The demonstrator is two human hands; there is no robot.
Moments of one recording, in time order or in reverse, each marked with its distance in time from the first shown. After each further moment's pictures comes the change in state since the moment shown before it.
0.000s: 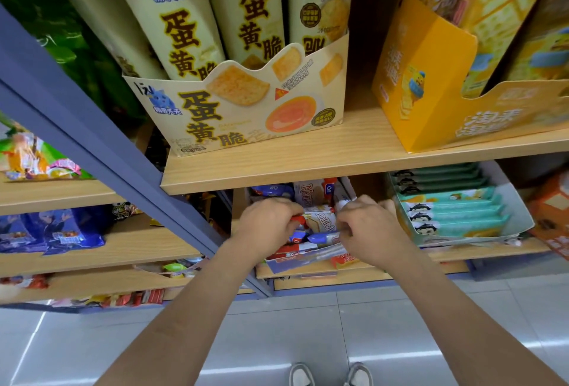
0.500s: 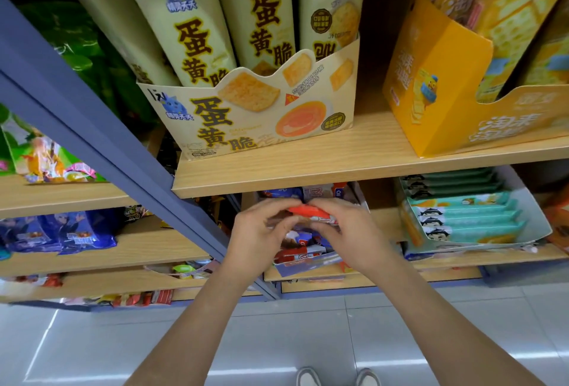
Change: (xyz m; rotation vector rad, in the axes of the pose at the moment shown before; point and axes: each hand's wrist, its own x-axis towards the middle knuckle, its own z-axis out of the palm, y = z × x) left_hand -0.041 -0.001 -0.006 -0.774 0.460 -0.100; right_hand 0.011 -0.033 0.007 0.584 0.176 -0.121
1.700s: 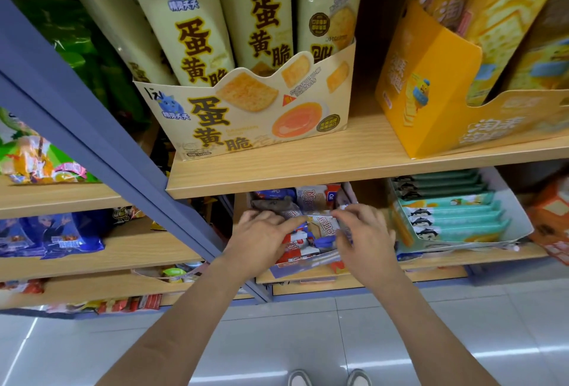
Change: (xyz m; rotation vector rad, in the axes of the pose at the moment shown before) left_hand 0.013 -0.033 0.013 0.913 -0.513 0.169; right_hand -0.027 0.028 0.010 -0.290 0.119 0.292
